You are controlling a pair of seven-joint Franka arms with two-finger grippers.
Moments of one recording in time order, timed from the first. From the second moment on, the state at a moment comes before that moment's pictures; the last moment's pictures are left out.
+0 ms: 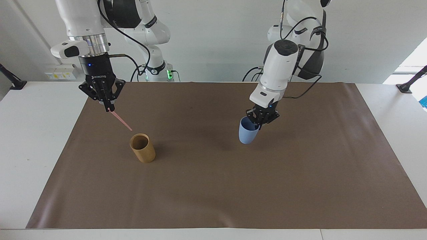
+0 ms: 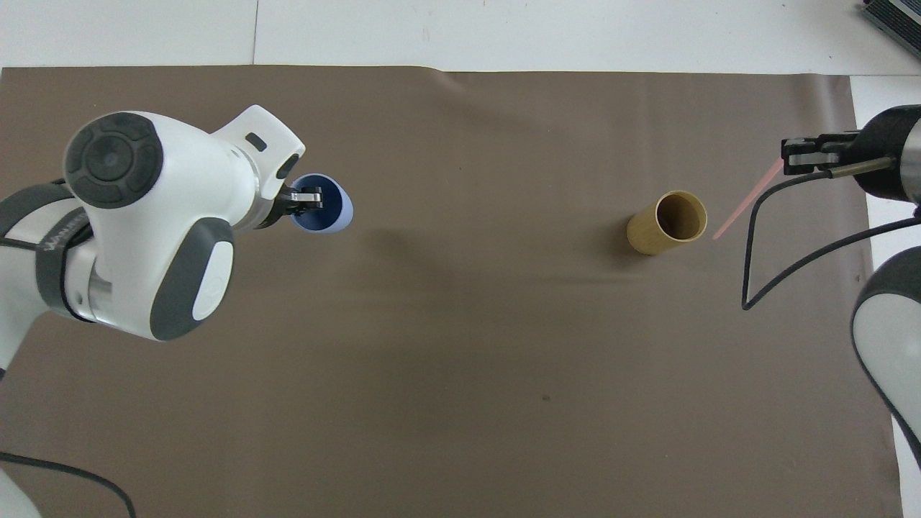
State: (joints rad) left arm -0.45 0.18 -0.12 -1.78 0.01 2.15 -0.59; right arm 0.05 -0.04 -0.02 -1.69 0.01 2.08 -0.04
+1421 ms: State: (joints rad) left arm -0.59 0.44 -0.11 -1.62 -0.01 2.20 -0.75; right arm 0.06 -0.04 -0.02 -1.70 0.02 2.08 -0.02
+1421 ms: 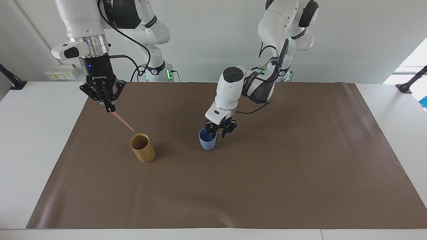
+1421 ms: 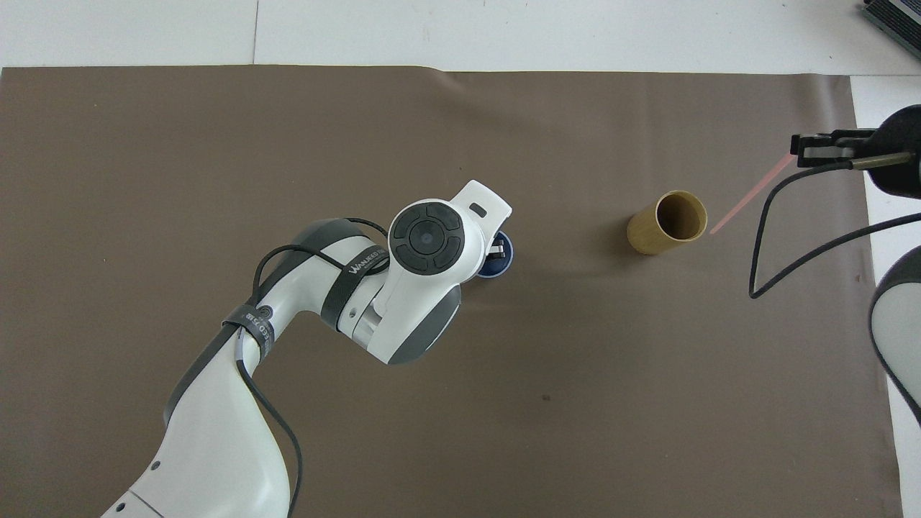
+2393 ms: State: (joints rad) left arm -0.13 0.13 -0.08 -1.61 -0.02 1.71 -0.13; right arm 0.25 -0.04 -0.01 -1.66 0.02 2.14 0.17
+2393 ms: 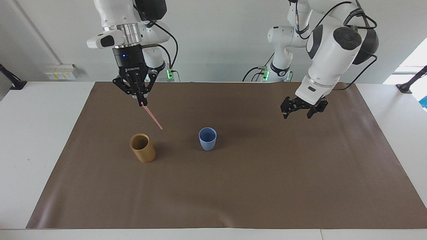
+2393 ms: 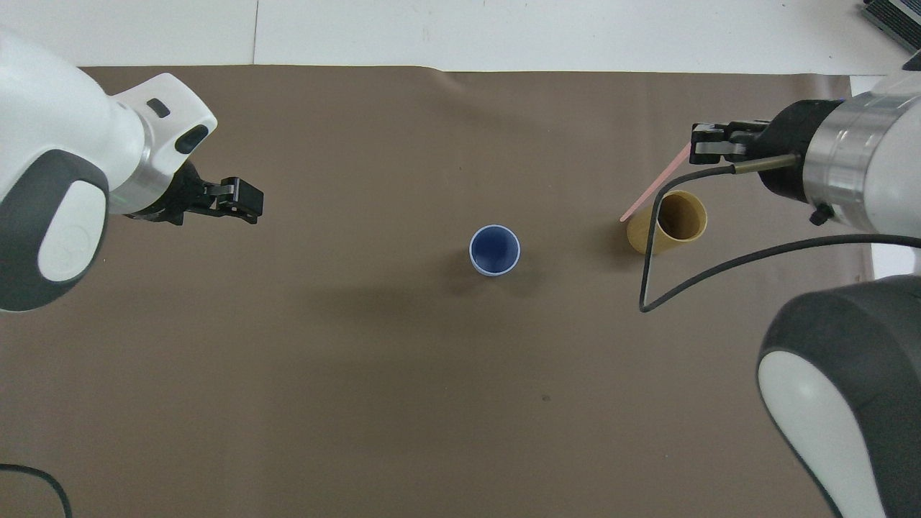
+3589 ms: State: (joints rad) left arm 0.06 -0.08 -0.07 -1.57 -0.03 1.44 0.18; right arm 0.50 0.05 0.00 -1.77 -0.10 2.38 0.29
